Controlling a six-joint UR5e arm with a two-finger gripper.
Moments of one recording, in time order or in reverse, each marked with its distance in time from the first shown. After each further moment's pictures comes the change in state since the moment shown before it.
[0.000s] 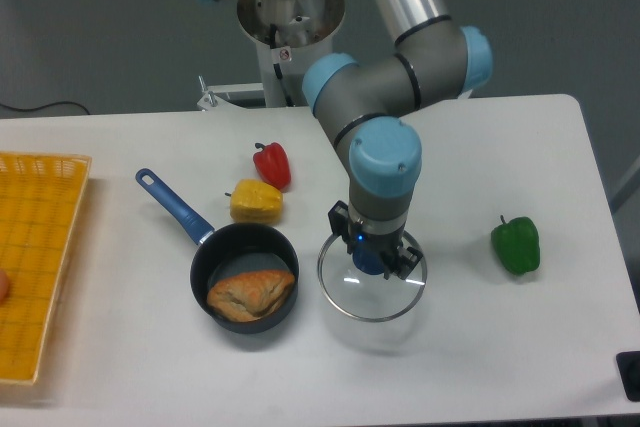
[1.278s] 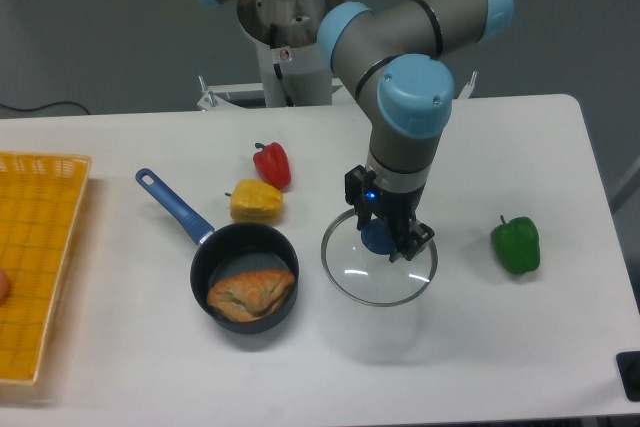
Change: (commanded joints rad) arm 0.026 0.046 -0.009 -0.018 -0.068 0.137
